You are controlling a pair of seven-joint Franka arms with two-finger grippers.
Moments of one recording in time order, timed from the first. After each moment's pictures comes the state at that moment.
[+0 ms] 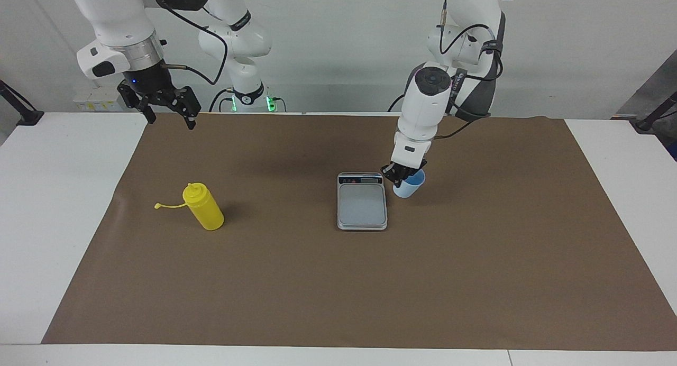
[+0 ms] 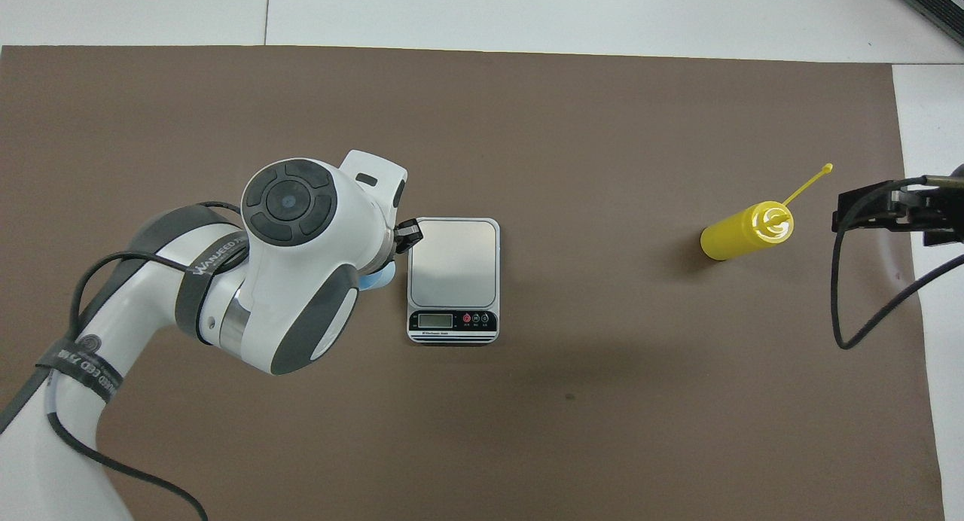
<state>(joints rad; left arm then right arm) -0.50 0.18 -0.06 -1.85 -0.02 2.08 -0.89 -0.02 -0.03 0.02 -1.57 -0.03 1.56 0.17</state>
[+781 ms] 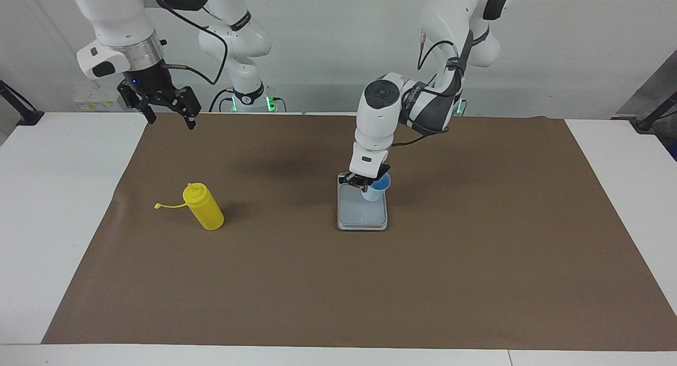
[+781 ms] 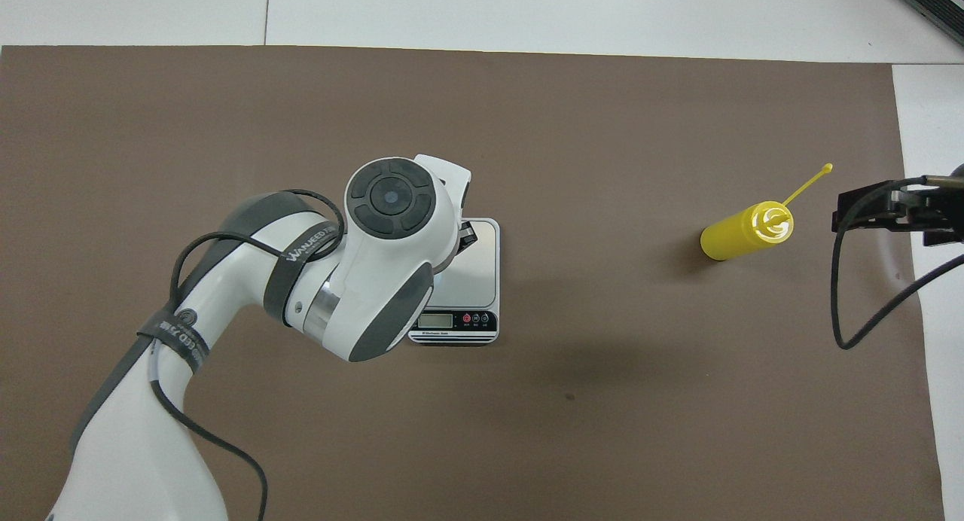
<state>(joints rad) -0.61 0.37 -0.06 -1.63 -0.01 2.02 -1.06 -0.02 -0.03 0.02 -1.57 -0.03 1.56 0.17</state>
